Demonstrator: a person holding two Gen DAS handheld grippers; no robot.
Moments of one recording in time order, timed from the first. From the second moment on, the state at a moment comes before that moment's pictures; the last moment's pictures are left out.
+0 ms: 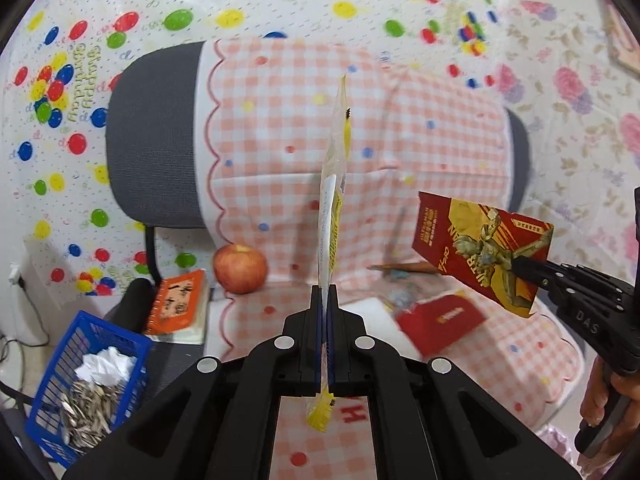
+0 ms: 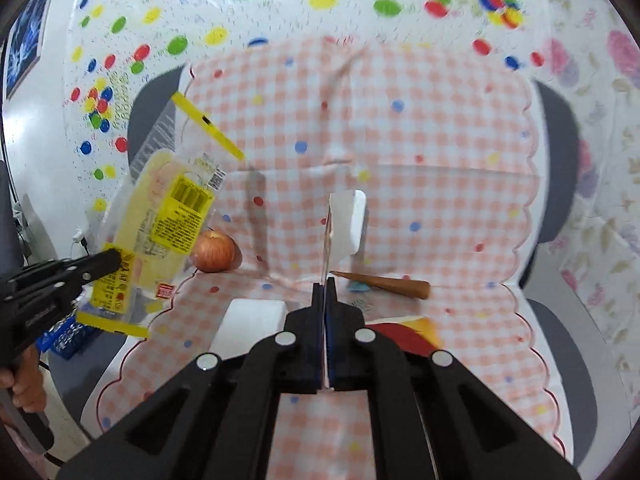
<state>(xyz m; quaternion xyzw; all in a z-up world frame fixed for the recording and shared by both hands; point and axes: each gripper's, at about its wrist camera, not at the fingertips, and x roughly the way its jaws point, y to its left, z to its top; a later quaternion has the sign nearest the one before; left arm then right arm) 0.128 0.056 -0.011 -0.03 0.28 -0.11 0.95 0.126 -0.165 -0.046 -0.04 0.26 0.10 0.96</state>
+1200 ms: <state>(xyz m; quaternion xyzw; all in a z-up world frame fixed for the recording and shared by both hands) -0.023 -0.096 -0.025 0.02 0.29 -0.33 0.90 -0.102 -0.283 -0.041 0.02 0.22 -0.05 0.97</state>
